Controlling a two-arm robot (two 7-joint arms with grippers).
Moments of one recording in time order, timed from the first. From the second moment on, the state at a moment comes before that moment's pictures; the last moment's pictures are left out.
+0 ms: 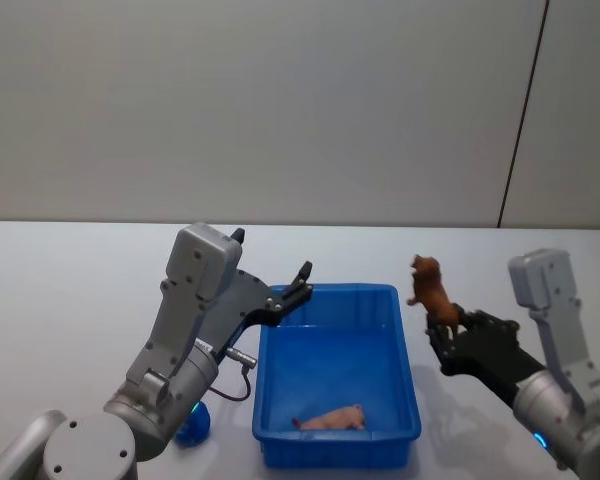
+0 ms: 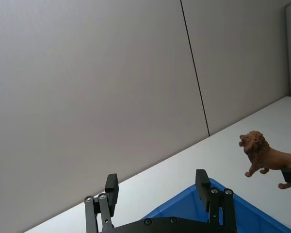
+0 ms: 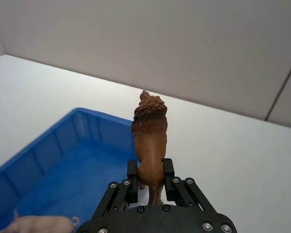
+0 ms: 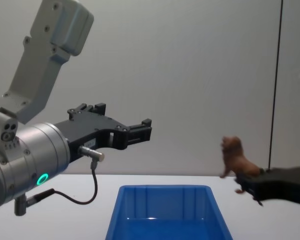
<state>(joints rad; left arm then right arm) -0.24 0.38 0.45 -1.63 -0.20 0.01 -0.01 0.11 0.22 -0.27 -1.60 0.16 0.26 0.16</state>
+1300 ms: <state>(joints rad) -0.24 0.38 0.45 -1.63 -0.20 0.01 -0.01 0.18 0.19 -0.30 -1.56 0.10 0.29 0.29</state>
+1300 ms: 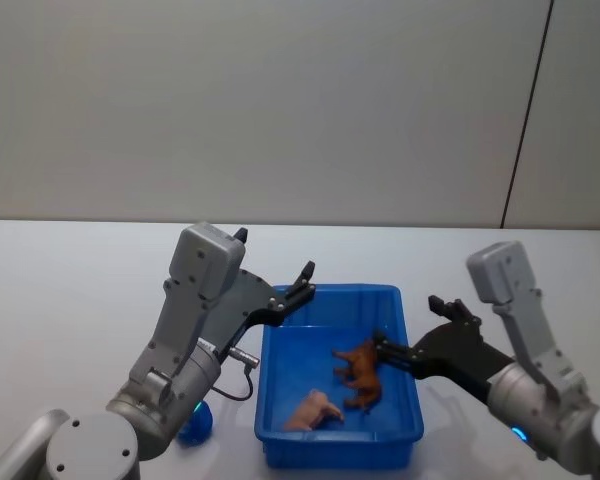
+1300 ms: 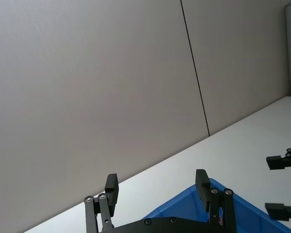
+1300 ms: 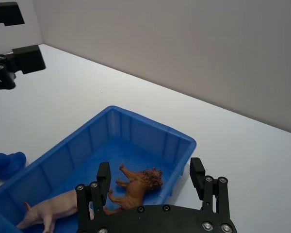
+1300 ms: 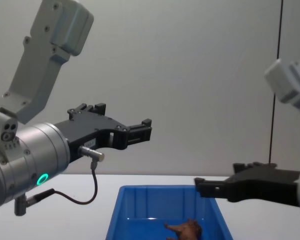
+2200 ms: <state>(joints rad) -0.14 0.49 0.43 -1.74 -0.23 0.10 0.03 0.11 0.28 -0.24 -1.60 0.16 0.21 0.29</state>
